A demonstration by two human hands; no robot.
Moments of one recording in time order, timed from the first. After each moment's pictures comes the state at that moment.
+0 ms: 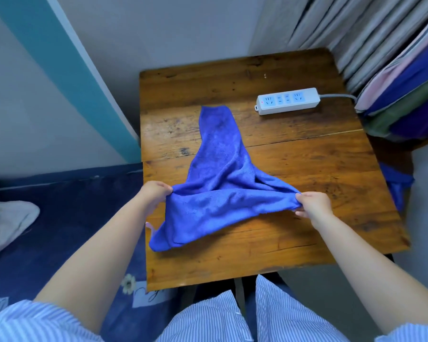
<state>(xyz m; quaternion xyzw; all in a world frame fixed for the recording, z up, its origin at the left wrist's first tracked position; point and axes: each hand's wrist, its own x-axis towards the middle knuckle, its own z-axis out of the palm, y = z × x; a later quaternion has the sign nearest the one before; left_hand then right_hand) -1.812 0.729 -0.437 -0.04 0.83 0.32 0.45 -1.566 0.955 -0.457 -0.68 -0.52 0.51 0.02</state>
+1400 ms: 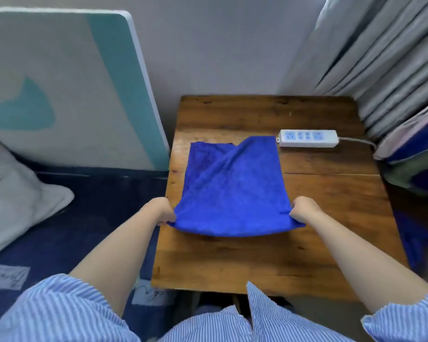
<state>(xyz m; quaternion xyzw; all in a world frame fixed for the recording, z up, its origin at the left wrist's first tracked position) -1.804 0.695 -0.403 0.10 0.89 -0.02 0.45 -1.621 0.974 -0.421 -0.40 -0.85 0.18 -0.30</state>
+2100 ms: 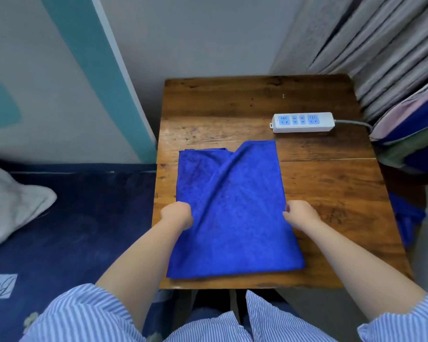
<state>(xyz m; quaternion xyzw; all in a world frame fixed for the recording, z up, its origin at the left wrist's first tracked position) -1.770 0.737 -0.442 0.26 0.86 -0.17 0.41 -1.600 0.963 -0.448 -0.40 -0.85 0.19 -0.29</state>
